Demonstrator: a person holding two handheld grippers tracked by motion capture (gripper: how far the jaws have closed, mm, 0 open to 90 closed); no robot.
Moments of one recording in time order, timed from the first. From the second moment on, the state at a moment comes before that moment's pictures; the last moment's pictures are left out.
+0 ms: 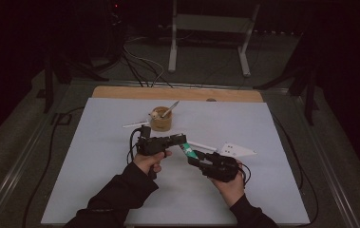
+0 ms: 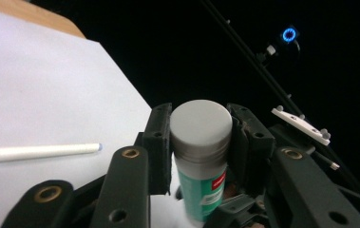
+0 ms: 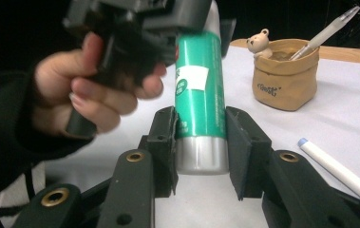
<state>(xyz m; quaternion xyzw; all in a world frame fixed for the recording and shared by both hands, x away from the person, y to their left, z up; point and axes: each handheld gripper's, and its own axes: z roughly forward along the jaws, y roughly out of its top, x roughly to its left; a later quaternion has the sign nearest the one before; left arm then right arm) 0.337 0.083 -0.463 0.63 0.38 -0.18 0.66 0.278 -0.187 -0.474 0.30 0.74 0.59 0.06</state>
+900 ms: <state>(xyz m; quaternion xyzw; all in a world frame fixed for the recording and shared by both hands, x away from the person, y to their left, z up) 0.322 0.077 -0.437 0.74 0.32 -0.02 0.60 0.276 -0.193 -0.474 0.34 0.76 0.55 0.06</state>
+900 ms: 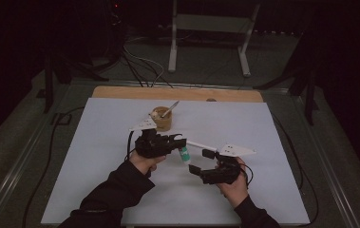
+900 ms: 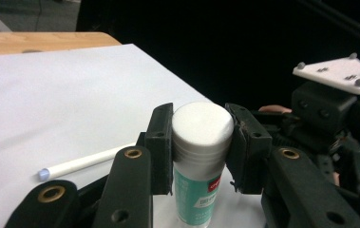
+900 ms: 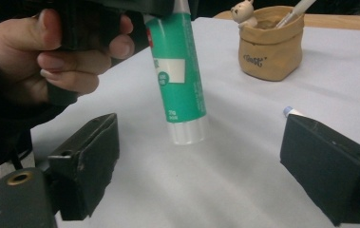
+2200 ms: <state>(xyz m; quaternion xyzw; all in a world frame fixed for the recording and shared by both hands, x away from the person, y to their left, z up) 0.344 0.088 -0.398 0.77 0.29 0.11 0.55 0.265 -0.205 -0.481 0.32 0.78 0.53 0.08</state>
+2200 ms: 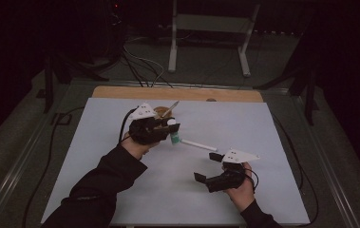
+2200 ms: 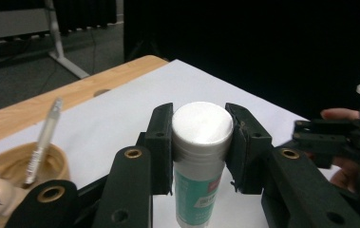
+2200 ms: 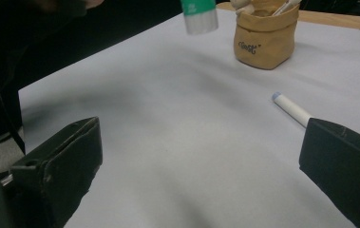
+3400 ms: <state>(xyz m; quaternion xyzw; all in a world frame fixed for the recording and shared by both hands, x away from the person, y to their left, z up) 0.412 0.114 -0.406 0.74 0.35 0.17 0.55 0.266 -0.206 -0.482 0.31 0.78 0.54 0.07</state>
